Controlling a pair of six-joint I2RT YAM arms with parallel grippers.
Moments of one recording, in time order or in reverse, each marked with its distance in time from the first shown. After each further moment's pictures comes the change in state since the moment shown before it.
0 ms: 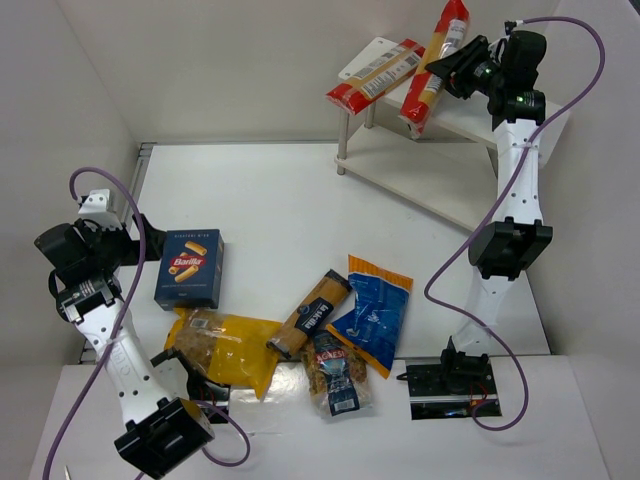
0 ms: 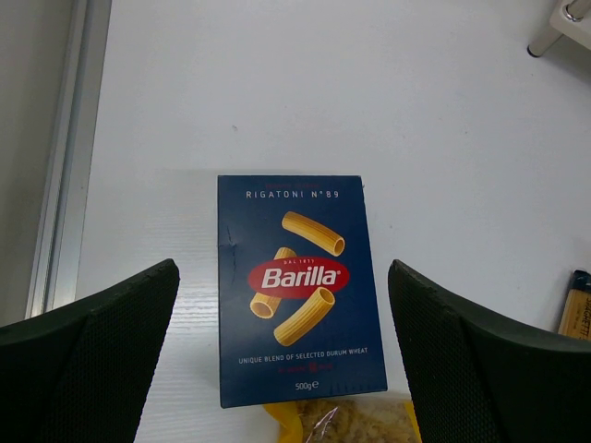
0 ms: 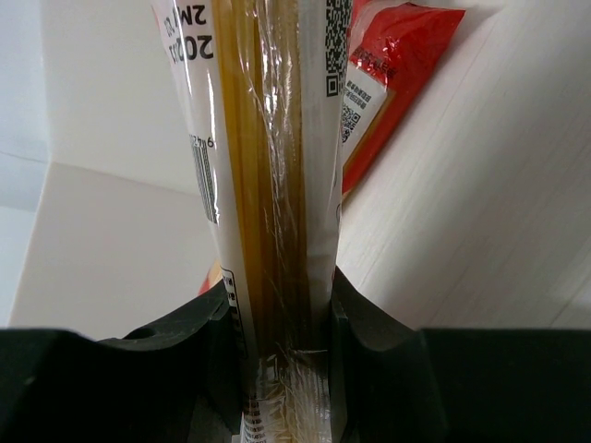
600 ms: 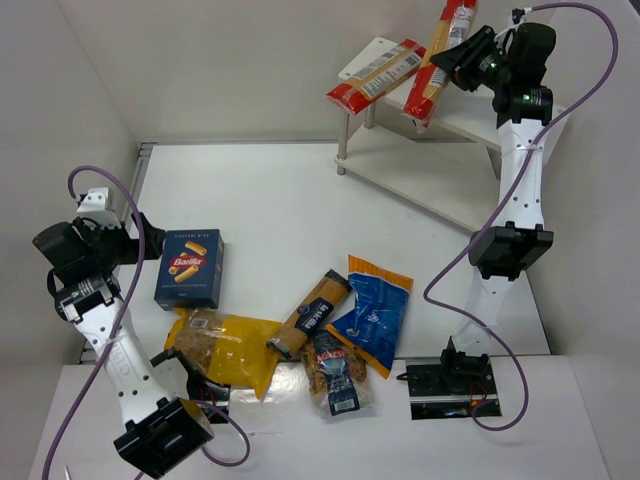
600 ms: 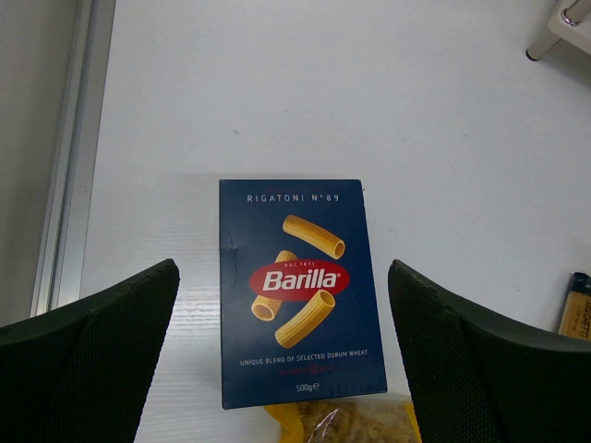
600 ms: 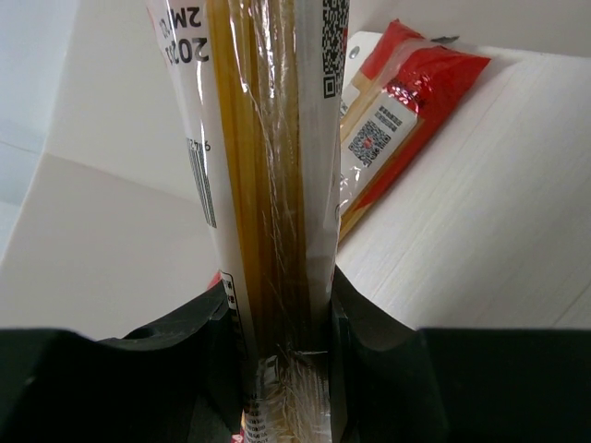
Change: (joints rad) left arm 0.000 0.006 0.016 -0.003 0.000 0.000; right arm -0.002 0.000 0.095 -0.036 0.018 -0.074
